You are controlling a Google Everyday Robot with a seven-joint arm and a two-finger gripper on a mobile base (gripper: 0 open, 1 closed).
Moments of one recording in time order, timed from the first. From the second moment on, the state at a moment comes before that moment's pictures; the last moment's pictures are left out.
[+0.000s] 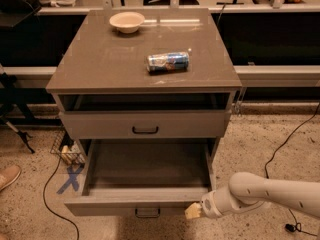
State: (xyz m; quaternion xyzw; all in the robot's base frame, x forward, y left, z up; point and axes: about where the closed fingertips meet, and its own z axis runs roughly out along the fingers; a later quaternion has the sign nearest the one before) arm 0.418 -0.116 0.398 -0.12 0.94 0.32 0.06
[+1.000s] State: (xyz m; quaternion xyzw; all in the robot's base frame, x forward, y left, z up) arm 0.444 -0.113 0.391 -0.10 0.94 0.32 0.09
